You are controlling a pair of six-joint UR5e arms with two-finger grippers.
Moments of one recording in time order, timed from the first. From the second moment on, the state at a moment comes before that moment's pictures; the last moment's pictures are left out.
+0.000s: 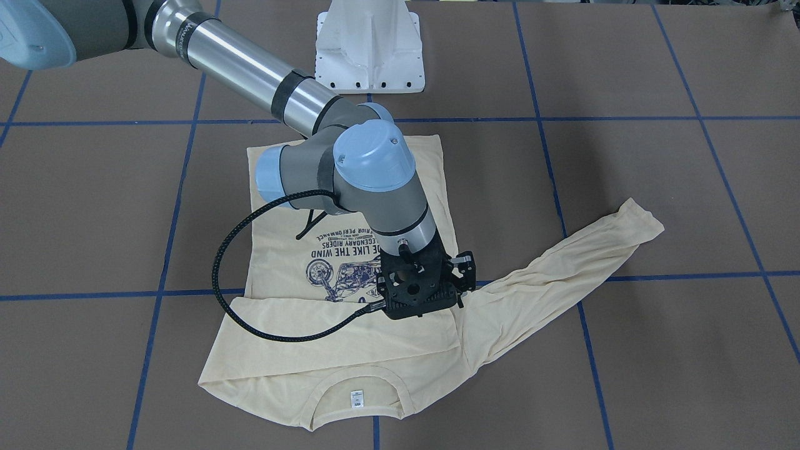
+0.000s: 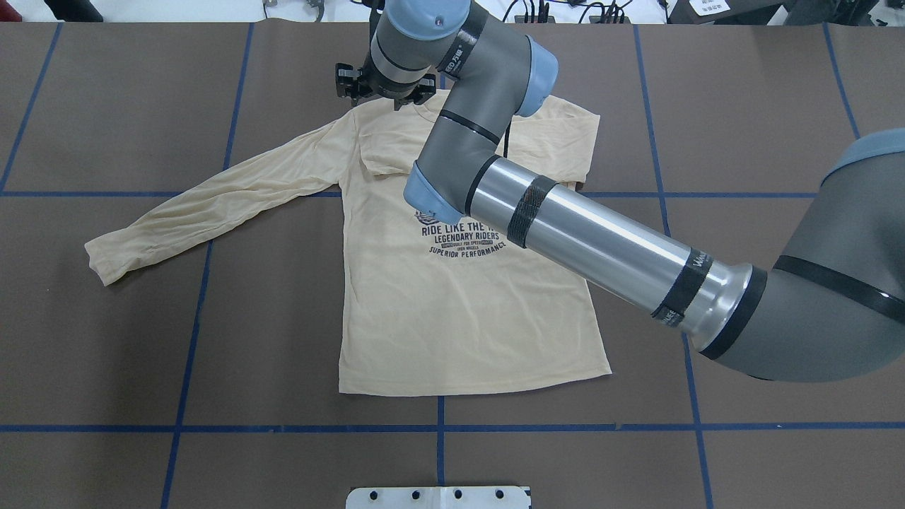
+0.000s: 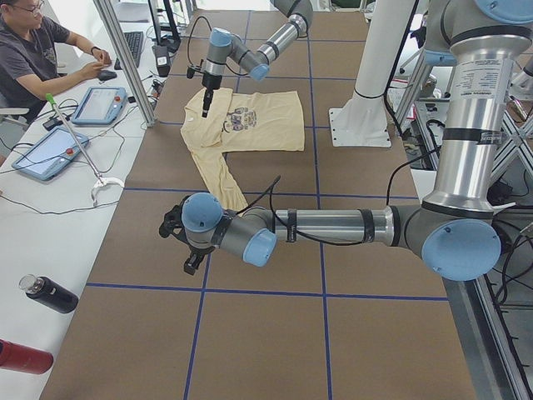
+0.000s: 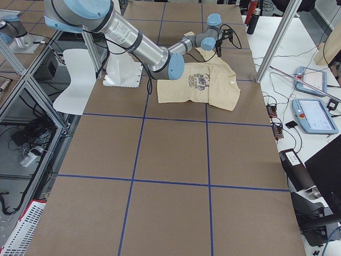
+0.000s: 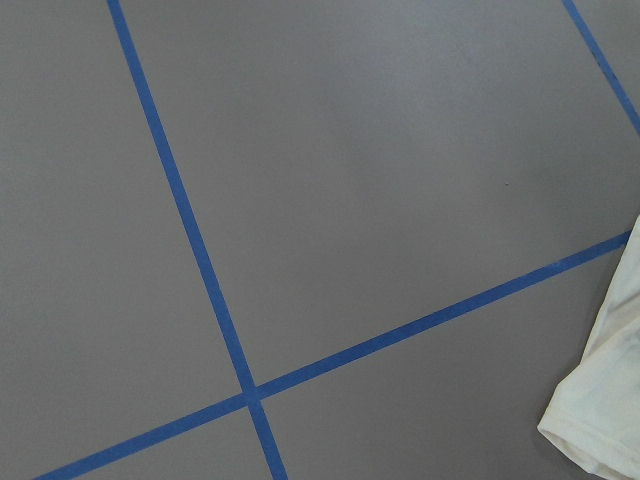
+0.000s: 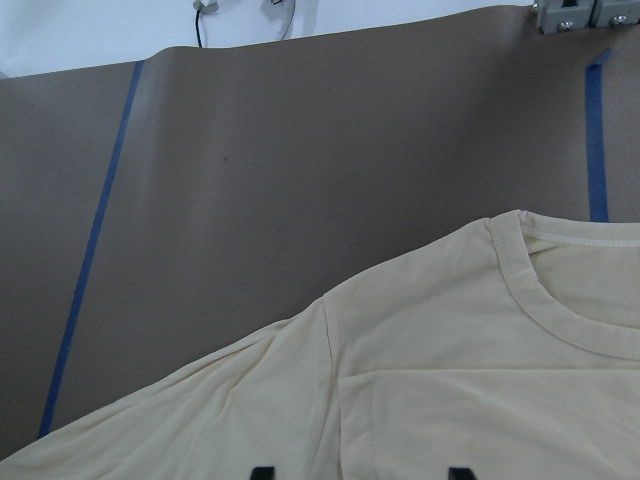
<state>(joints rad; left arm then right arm) -1.52 -1.65 -1.45 -2.03 -2.48 0.02 0.71 -0.38 0.88 -0.97 1.89 1.15</state>
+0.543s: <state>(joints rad) -1.48 -1.66 -1.46 -2.15 -2.45 -0.20 0.71 -0.42 0.97 -1.08 1.89 1.19</state>
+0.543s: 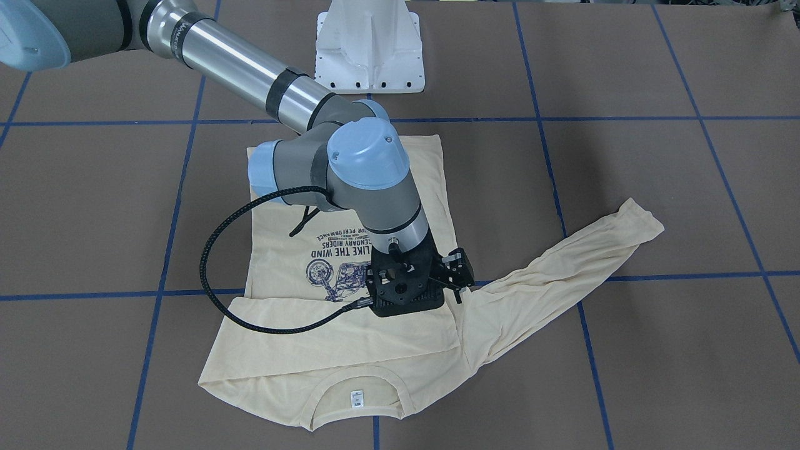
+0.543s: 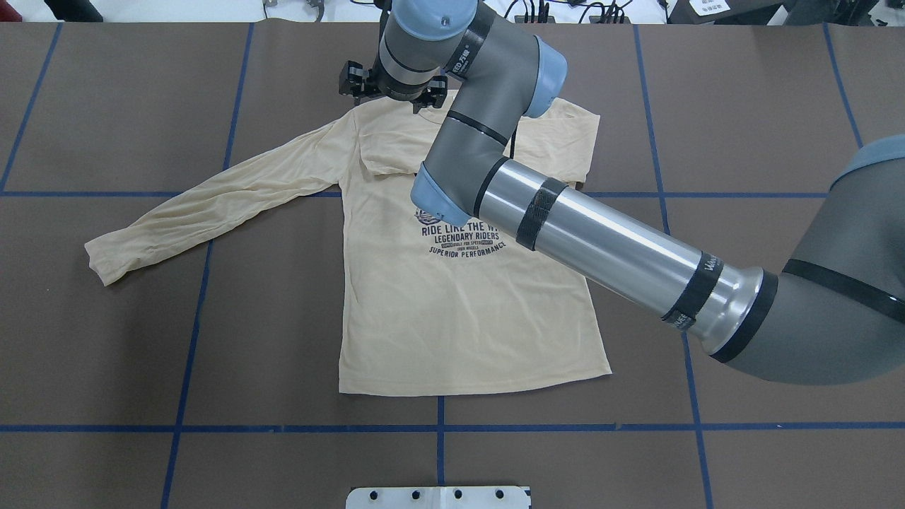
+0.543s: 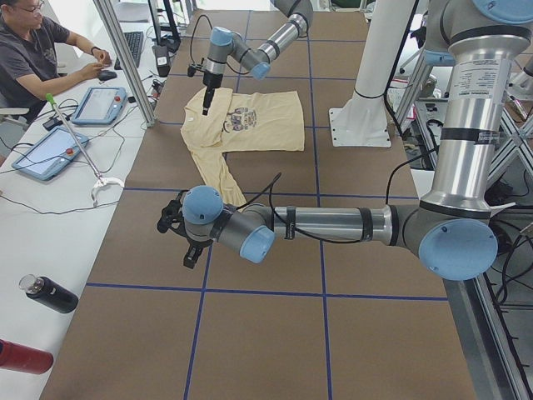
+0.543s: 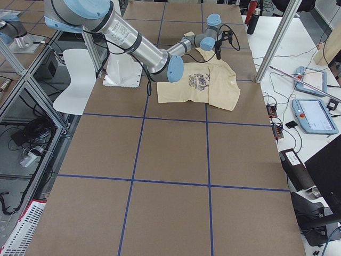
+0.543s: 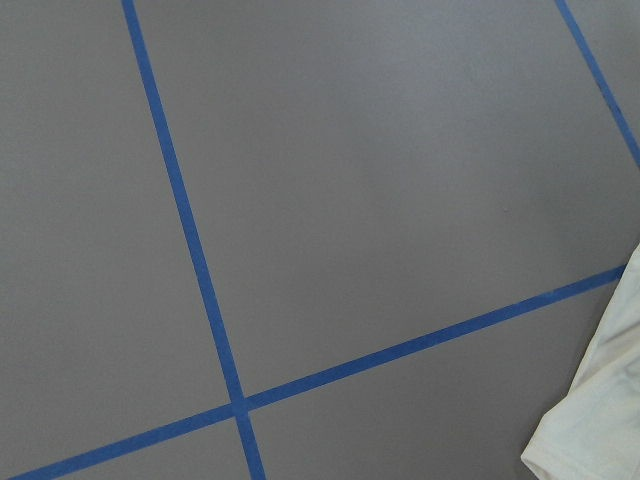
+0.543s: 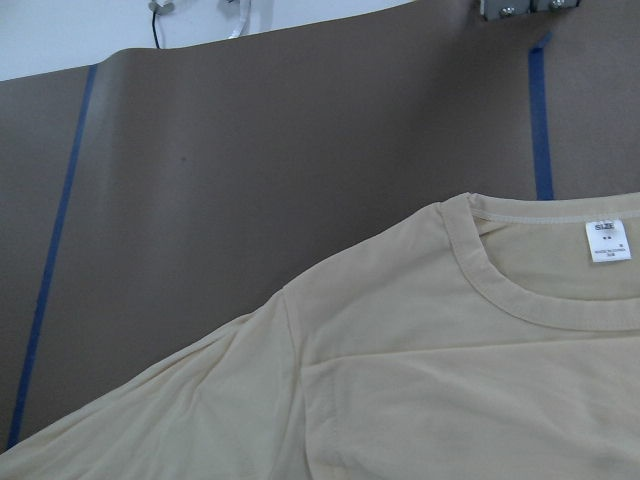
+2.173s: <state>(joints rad) -0.87 -1.54 -1.59 -2.42 -1.89 -1.17 0.95 -0.94 1.70 -1.87 2.17 0.54</state>
